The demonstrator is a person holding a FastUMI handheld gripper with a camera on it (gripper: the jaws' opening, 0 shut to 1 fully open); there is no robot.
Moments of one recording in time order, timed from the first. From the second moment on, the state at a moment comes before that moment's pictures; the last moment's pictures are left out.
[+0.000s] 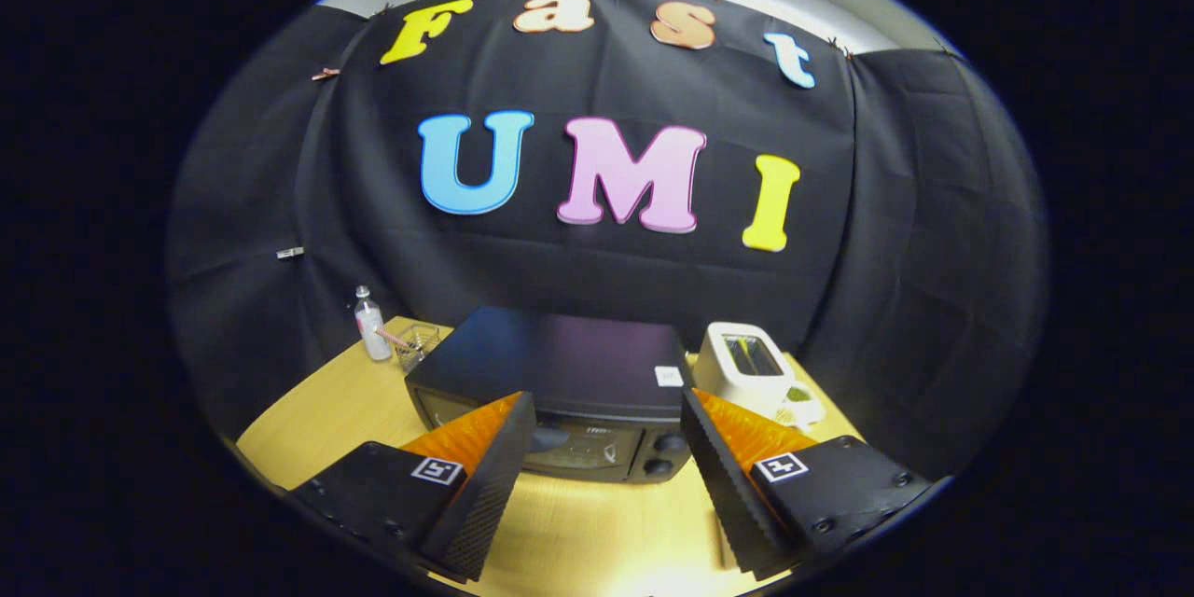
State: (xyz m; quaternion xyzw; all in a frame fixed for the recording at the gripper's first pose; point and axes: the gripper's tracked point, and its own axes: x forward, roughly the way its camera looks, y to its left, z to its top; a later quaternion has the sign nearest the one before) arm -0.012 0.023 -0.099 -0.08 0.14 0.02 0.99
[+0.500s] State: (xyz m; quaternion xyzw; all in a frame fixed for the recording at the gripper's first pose) arm -0.040 -0.017 0.025 -0.10 0.00 -0.01 0.99
